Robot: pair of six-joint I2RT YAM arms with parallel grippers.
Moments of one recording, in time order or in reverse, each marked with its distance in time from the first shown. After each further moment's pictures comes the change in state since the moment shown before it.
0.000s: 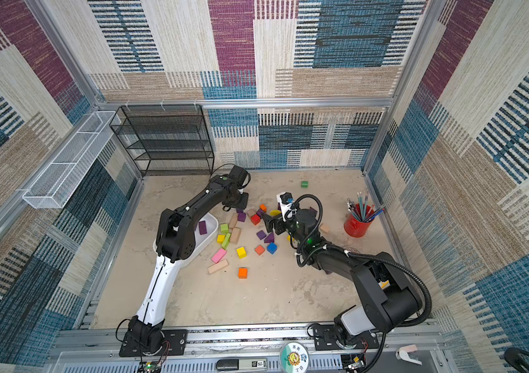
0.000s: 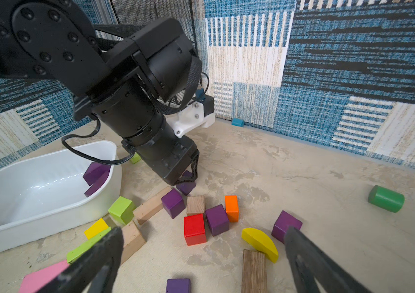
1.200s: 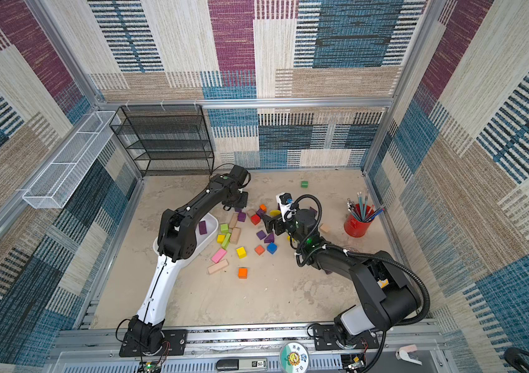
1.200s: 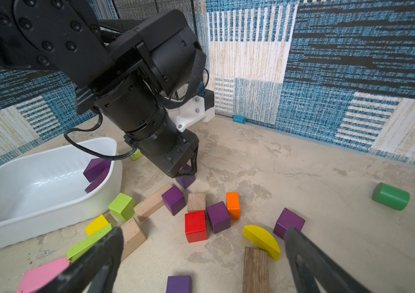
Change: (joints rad) left arm 0.000 0.014 0.042 -0.036 -0.024 -0.035; right arm 0.000 0.012 0.000 0.000 -0.003 0.000
